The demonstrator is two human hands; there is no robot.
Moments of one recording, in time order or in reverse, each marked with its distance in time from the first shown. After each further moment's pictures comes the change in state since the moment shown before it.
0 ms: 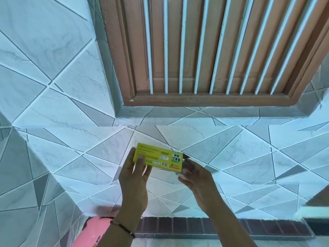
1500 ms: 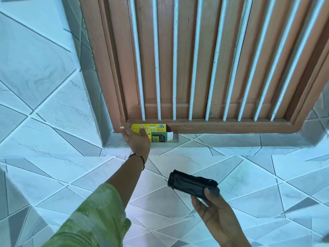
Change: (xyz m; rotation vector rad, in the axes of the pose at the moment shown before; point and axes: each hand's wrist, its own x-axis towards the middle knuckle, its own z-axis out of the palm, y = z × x) left_hand 0.215 -0.017 0.126 0.763 0.240 0.419; right_hand 0.037 -0.045 -0.047 0.559 0.077 0.099
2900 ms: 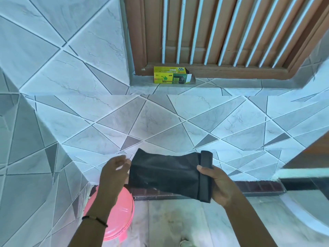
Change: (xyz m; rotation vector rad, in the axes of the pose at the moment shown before) left_hand -0.157 -0.102 -0.324 0.056 -0.481 -0.429; right_hand -0.135 0.117 0.000 -0.471 0.127 0.249
